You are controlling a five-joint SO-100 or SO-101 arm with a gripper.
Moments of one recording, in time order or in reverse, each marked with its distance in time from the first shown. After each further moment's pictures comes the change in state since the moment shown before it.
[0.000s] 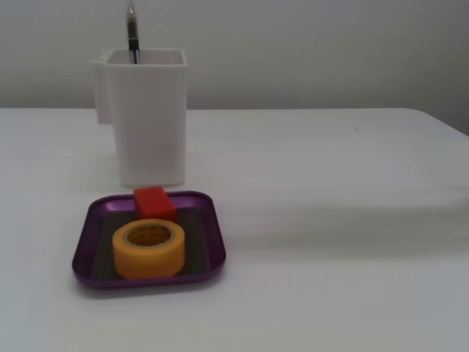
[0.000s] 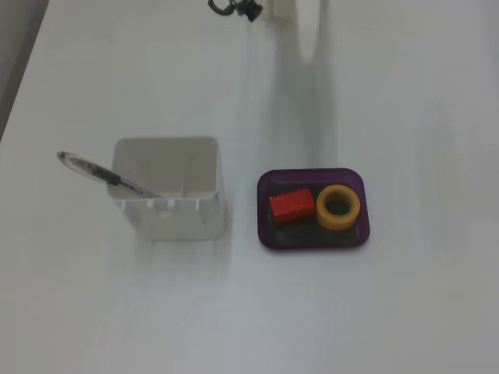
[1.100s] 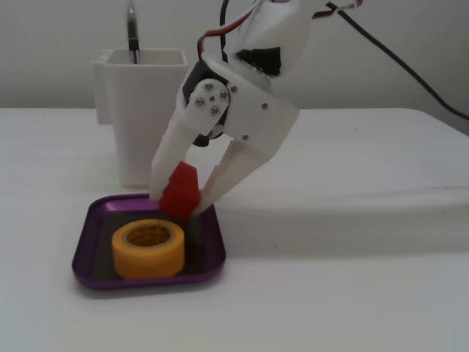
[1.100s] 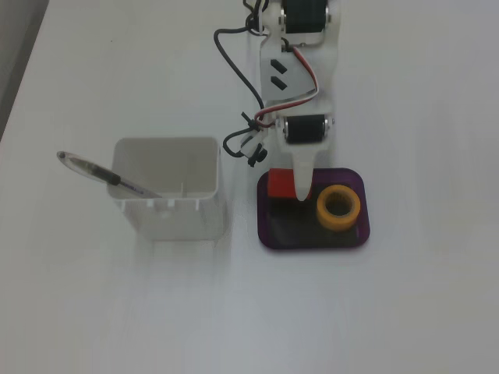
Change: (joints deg) arm 0.0 -55.2 -11.9 -15.6 -4.0
